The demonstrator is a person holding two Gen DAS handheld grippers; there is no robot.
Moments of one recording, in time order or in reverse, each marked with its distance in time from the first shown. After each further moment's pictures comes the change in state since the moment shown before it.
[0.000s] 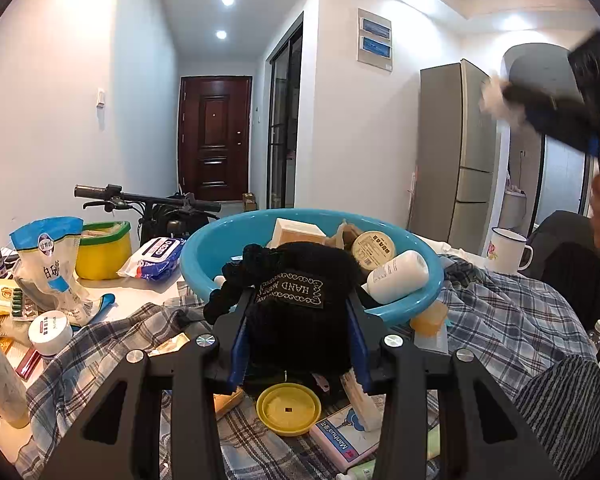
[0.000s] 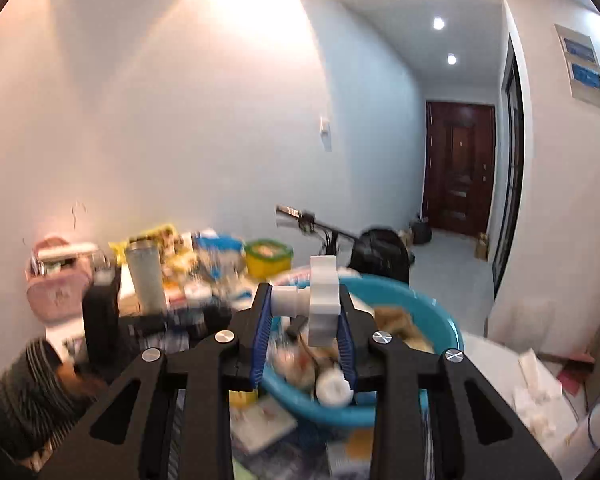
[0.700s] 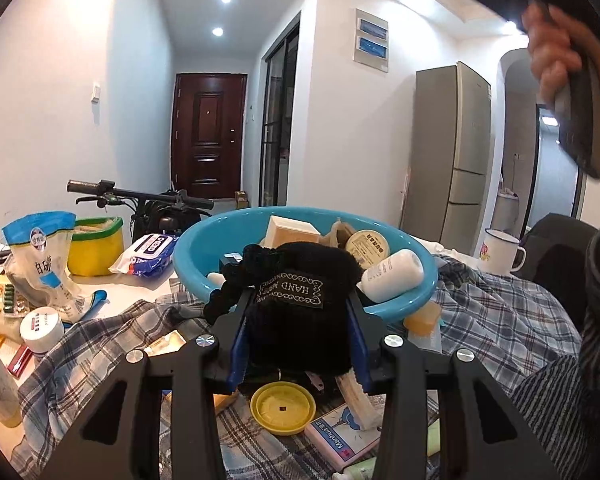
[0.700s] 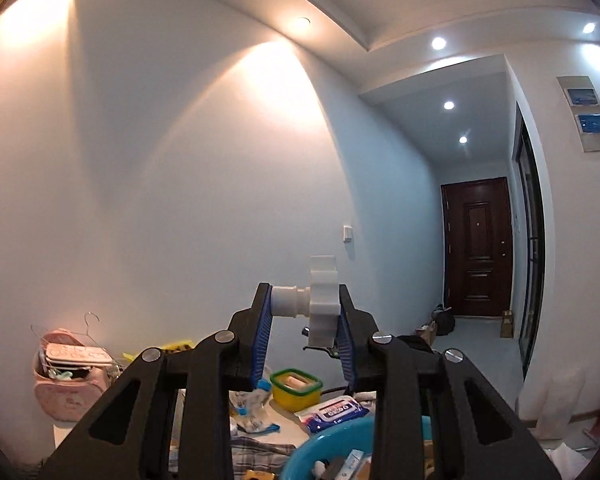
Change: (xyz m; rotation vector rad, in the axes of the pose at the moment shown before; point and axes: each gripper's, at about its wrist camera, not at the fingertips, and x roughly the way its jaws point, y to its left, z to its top) left arm 0.002 0.003 -0.001 -0.018 0.004 -0.032; right arm 0.037 0.042 0.083 0.001 -0.307 0.065
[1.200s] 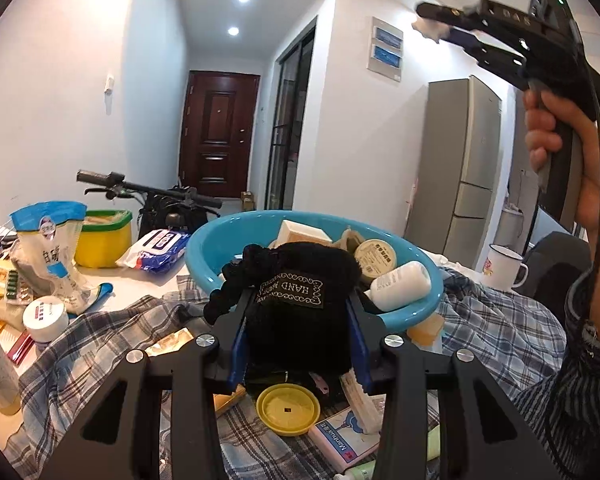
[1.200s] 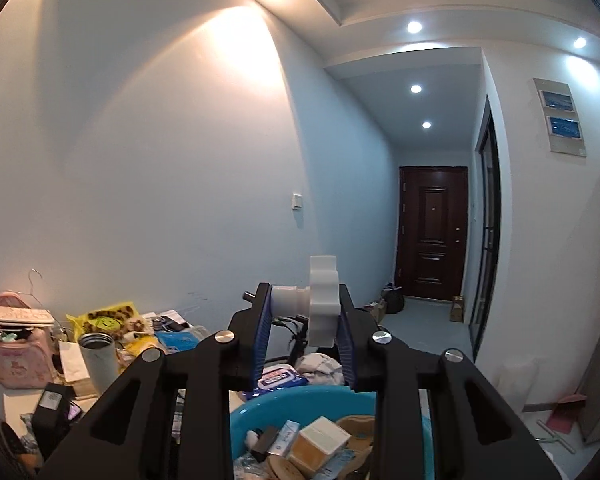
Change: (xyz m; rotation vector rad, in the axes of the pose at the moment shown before) left arm -0.007 0.010 0.002 -0.062 -0.010 0.021; right arm -0.002 -0.037 -0.017 -0.055 0.099 -0.194
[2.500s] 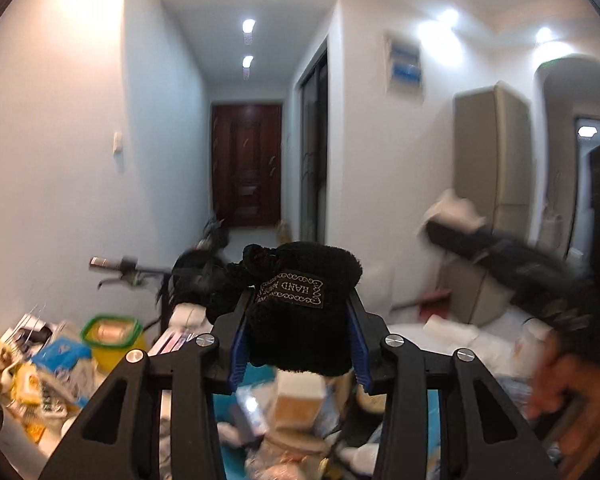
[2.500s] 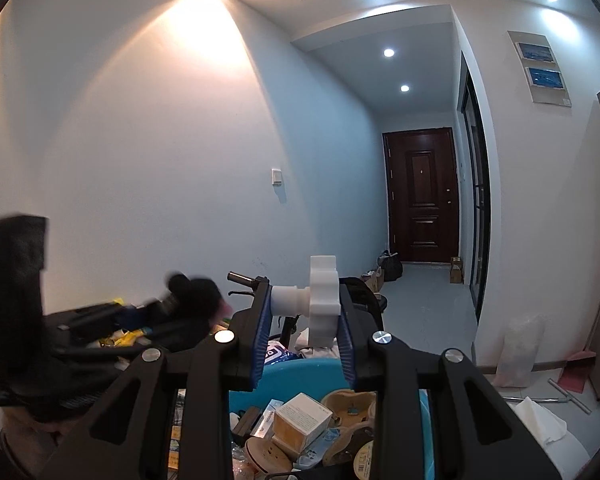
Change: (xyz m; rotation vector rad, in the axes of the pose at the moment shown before) left arm 0.059 -0.075 0.169 0.063 -0.061 0.181; right arm 0.031 -0.067 -0.021 0.129 0.092 -0.004
